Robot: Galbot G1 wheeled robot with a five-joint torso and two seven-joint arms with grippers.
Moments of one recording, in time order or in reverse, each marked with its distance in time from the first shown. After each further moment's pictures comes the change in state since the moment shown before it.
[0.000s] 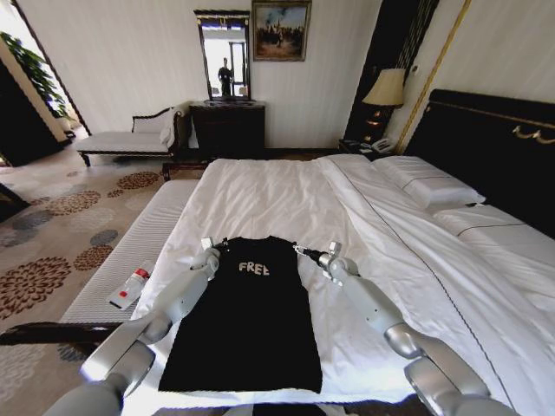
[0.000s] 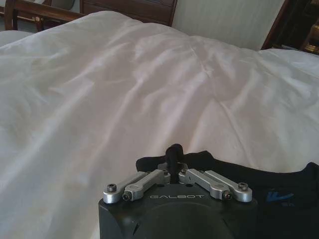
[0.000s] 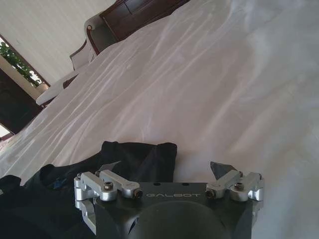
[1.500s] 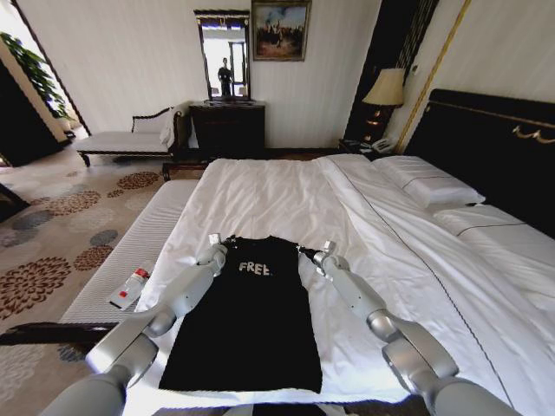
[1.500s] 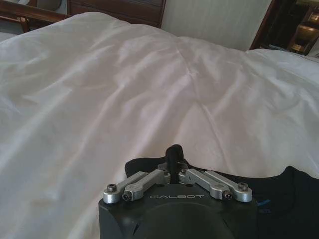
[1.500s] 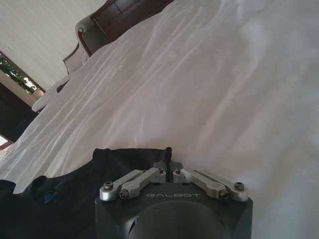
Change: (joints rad) left arm -0.040 -0.011 0.055 0.006 -0.031 0.003 0.000; right arm 0.072 0.058 0.010 -0.143 0.010 0.002 -0.032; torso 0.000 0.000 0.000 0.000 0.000
